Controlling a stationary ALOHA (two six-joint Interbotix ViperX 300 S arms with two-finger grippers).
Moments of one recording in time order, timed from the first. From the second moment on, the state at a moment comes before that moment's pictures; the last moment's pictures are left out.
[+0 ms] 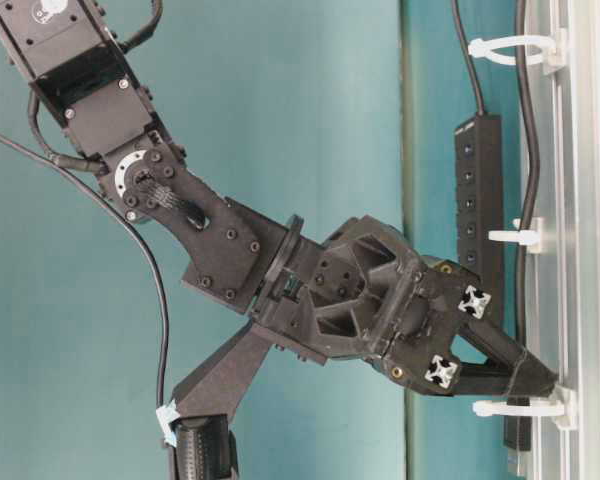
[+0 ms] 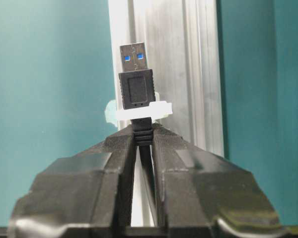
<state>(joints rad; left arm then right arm) 0.06 -0.73 1.11 0.02 0.22 -0.14 -0.02 0.41 0.10 0.01 0.53 0.00</state>
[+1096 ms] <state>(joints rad) 0.05 -0.30 1.12 0.02 -0.25 -0.14 -0.02 0.41 0.10 0.02 0.50 0.01</state>
